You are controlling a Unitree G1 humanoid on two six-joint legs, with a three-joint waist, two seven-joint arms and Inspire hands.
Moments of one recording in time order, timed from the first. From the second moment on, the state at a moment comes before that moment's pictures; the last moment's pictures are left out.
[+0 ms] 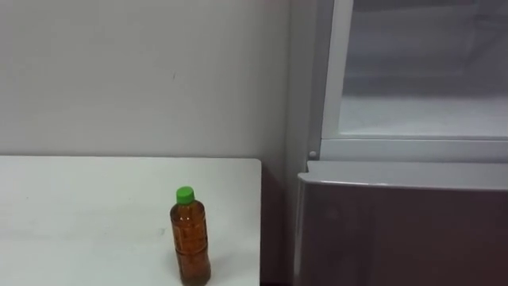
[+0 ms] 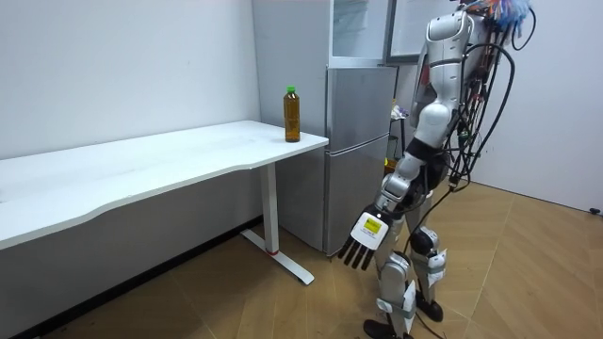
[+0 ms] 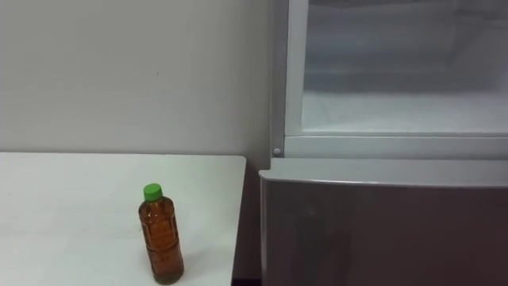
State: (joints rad) left arm 0.27 0.16 0.08 1.03 -0.12 0.02 0.11; right arm 0.12 -0.20 0.02 1.13 0.13 0.04 0.09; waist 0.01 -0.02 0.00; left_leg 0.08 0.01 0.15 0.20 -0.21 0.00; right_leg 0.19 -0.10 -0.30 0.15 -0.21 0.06
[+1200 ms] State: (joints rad) left arm 0.27 0.20 0.10 1.04 -0.08 0.02 0.04; right arm 0.20 -0.30 -0.07 -0.34 0.06 0.16 0.46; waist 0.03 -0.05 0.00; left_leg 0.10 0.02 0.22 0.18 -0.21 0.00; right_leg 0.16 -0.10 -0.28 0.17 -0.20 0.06
